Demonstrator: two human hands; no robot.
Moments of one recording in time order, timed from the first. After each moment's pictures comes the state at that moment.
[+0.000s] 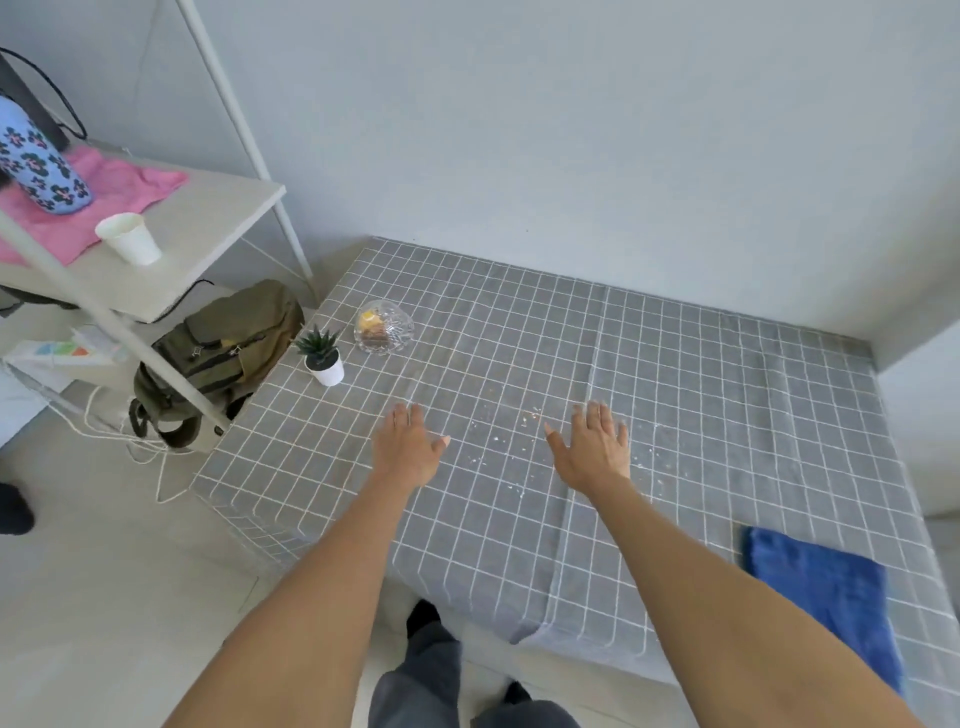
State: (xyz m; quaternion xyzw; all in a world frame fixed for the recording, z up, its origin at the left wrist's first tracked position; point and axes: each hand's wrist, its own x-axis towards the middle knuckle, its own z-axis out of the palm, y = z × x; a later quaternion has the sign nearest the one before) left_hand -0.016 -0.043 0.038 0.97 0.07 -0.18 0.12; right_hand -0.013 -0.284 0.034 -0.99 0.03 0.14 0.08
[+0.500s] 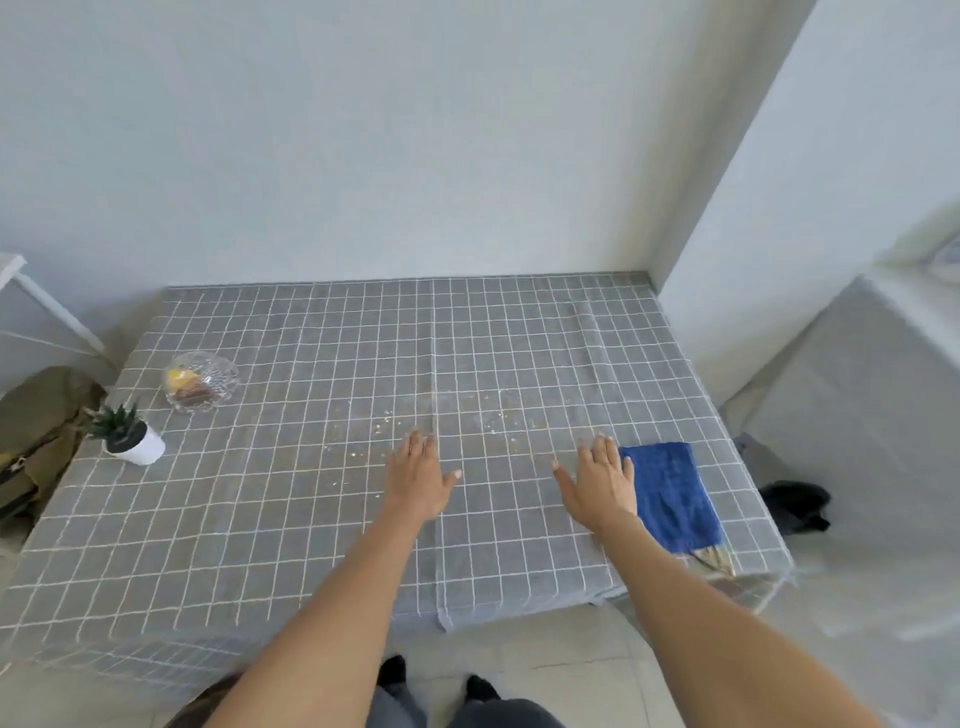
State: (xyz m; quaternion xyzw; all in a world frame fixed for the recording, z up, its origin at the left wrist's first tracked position) left_hand -0.044 -0.219 0.021 0.96 -0.15 -0.21 0.07; right_hand -0.136 -0.439 0.019 -0.96 0.23 0.13 0.11
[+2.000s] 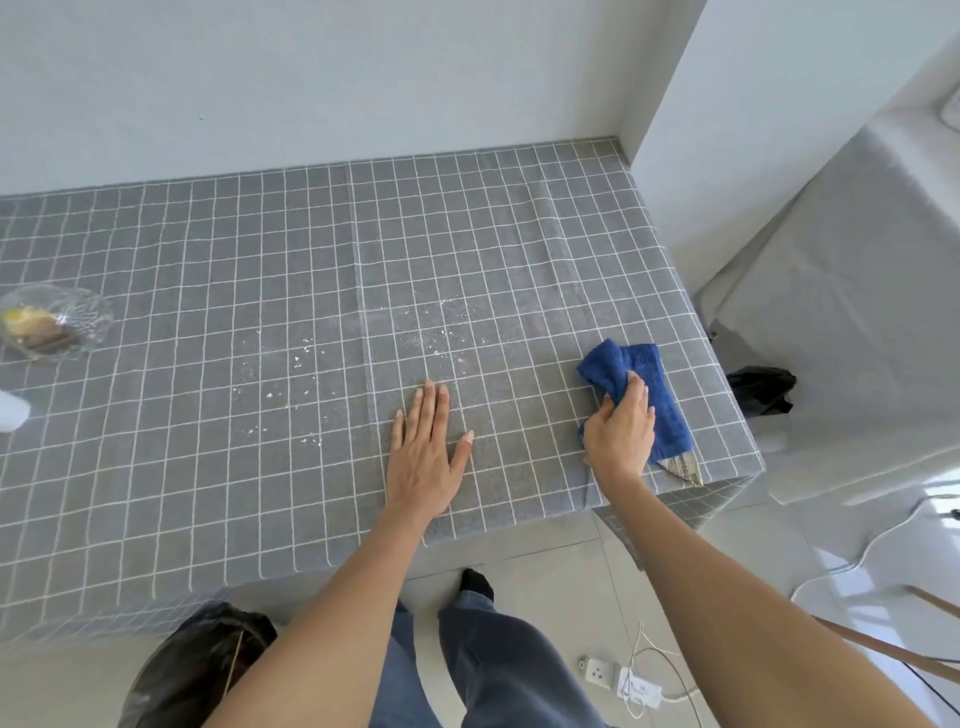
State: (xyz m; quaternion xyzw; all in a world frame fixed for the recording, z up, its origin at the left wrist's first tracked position) left_hand -0.107 -0.273 -0.070 0.95 -0.24 -0.14 0.12; right_hand -0.172 -0.491 -0.039 -0.83 0.46 -0.12 0.28
